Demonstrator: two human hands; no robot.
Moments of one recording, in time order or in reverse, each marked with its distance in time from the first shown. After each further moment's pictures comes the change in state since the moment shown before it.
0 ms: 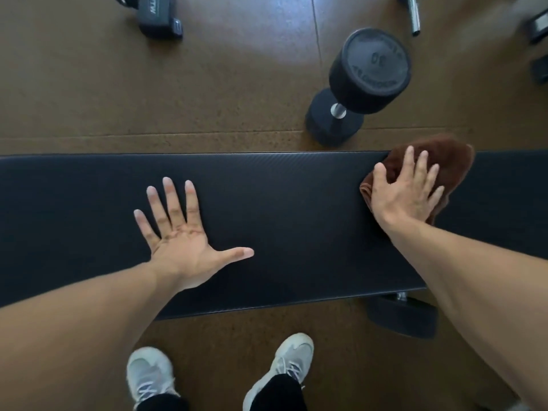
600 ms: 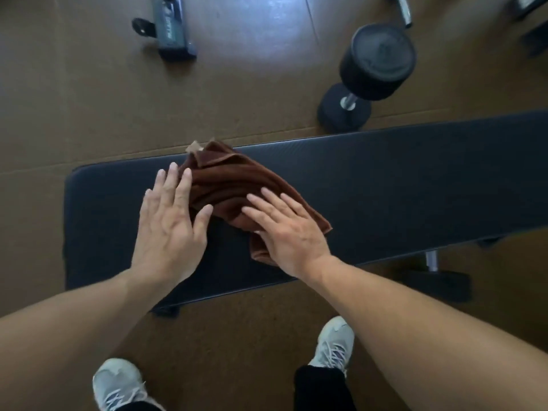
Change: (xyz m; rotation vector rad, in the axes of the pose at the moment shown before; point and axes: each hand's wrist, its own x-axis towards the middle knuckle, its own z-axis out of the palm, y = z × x) left_hand -0.025 -0.113 -0.040 -0.096 0.423 0.331; right_hand -0.214 -0.112 0.071 0.057 -0.069 -1.094
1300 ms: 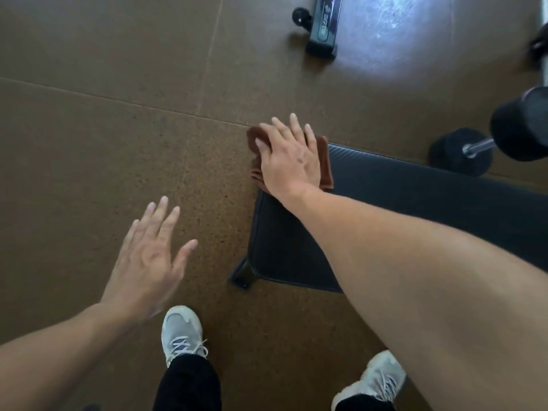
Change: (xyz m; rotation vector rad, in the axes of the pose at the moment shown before) left_hand -0.146 -0.287 -0.057 -0.005 -0.010 -0.304; right_hand 0.242 -0.245 0.063 0.004 -0.069 0.176
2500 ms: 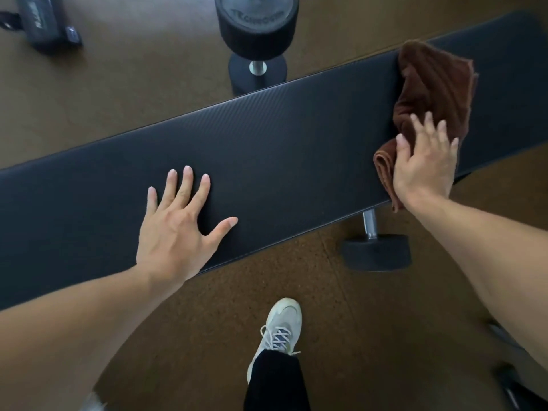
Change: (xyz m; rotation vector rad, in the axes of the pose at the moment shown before) left_hand 0.009 0.523 0.193 0.362 -0.119 0.493; right_hand -0.339 0.658 -0.157 0.012 0.294 0.879
